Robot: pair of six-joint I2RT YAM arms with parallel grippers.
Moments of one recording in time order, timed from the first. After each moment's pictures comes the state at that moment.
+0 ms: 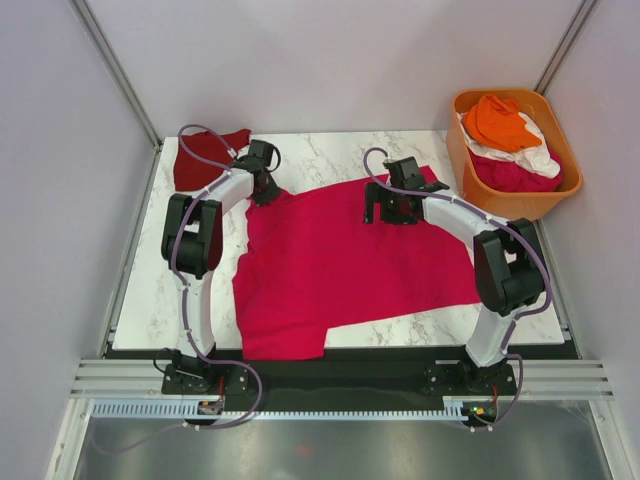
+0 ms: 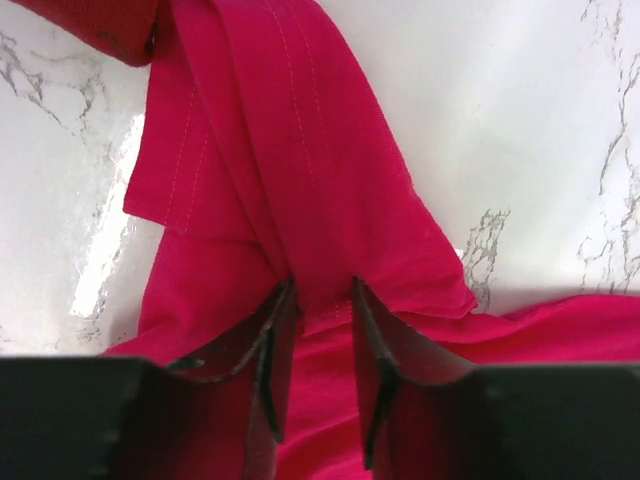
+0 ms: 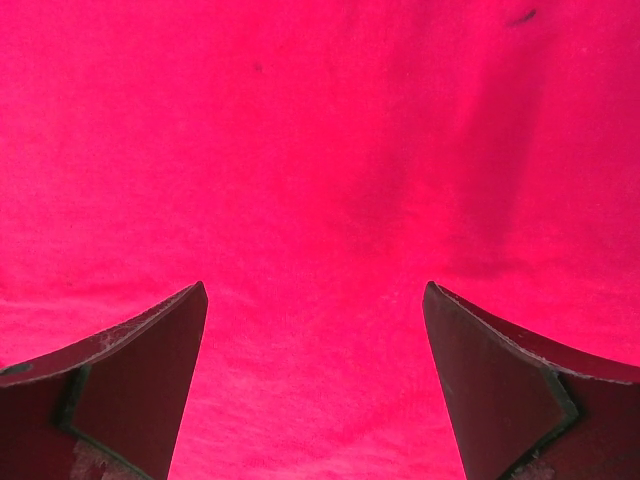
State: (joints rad) left arm -0.25 2.18 1.65 -0.47 -0.21 -0.71; right arm 0.36 1.81 1.28 -0.40 -0.07 0.35
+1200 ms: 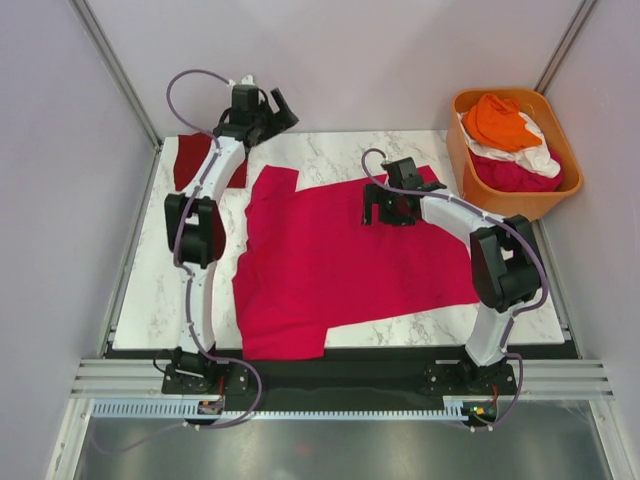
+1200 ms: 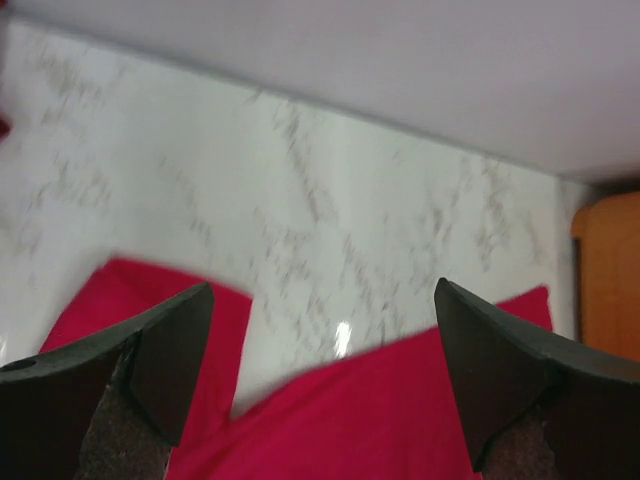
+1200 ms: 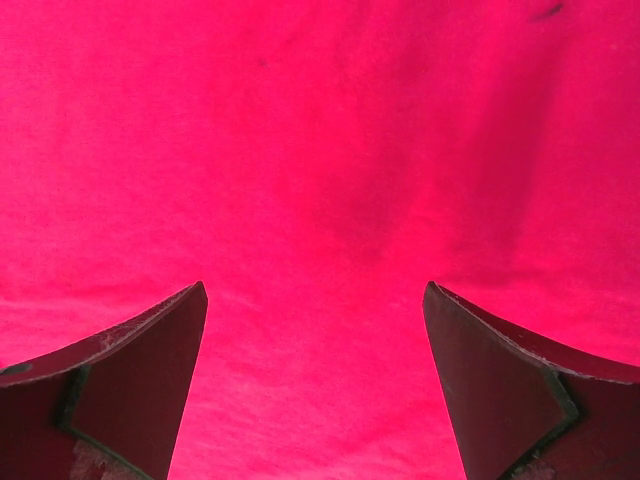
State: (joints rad) left arm -0.20 2.36 2.26 -0.35 0.11 -0.58; right arm 0.37 1.85 1.29 -0.40 -0.08 0.35
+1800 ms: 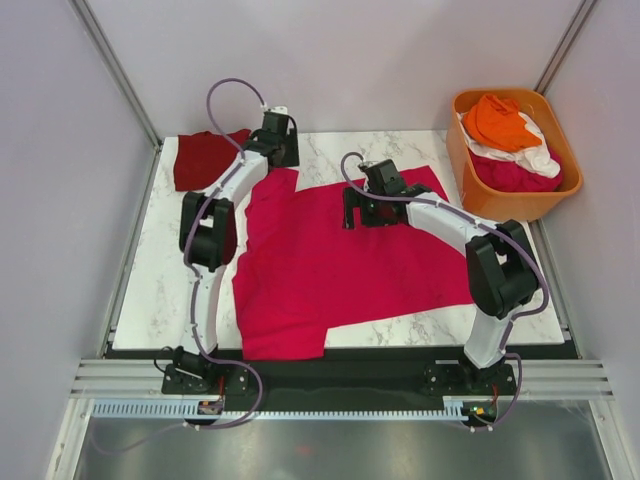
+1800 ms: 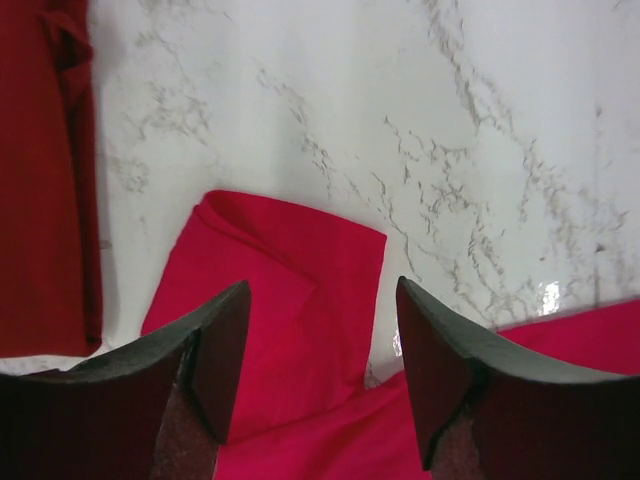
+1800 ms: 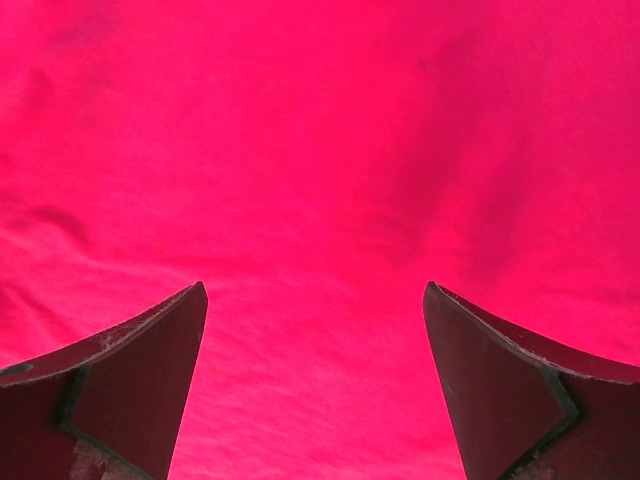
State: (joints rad) left arm -0.29 2.29 2.02 -0.41 -0.20 -0.26; right arm 0.49 1.83 1.34 -0.40 -0.09 0.35
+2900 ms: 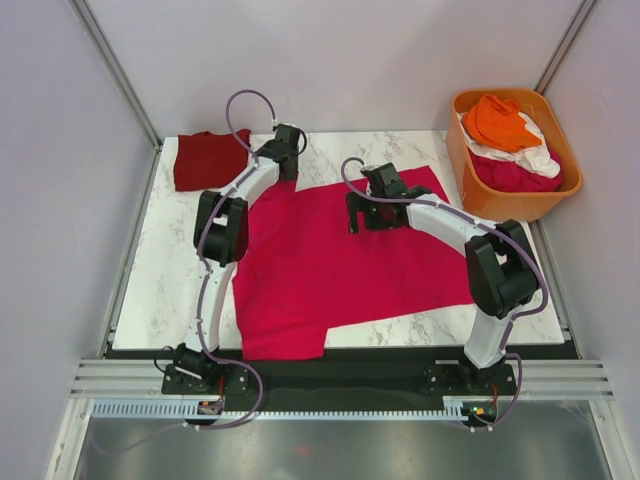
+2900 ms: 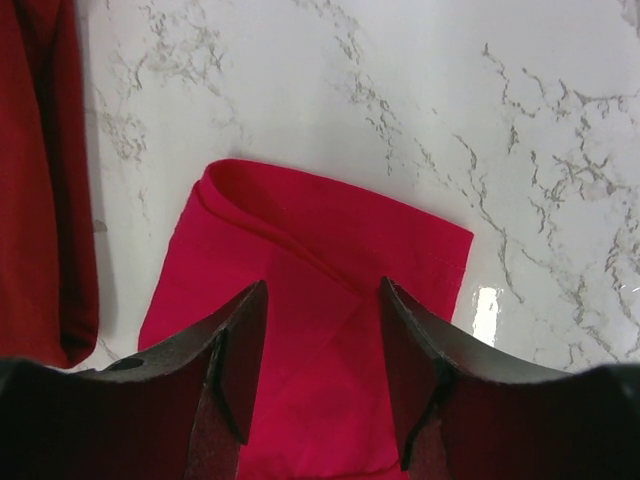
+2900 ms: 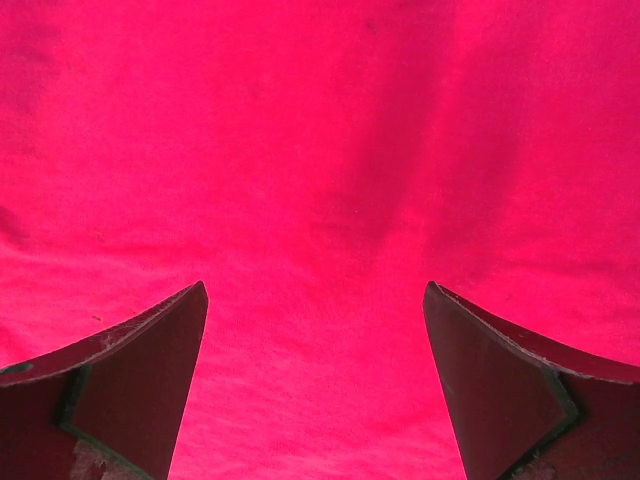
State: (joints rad) left arm -0.33 2.48 2.12 -0.48 -0.37 -0.18; right arm 0.49 1.82 1.30 -0.43 -0.03 0.31
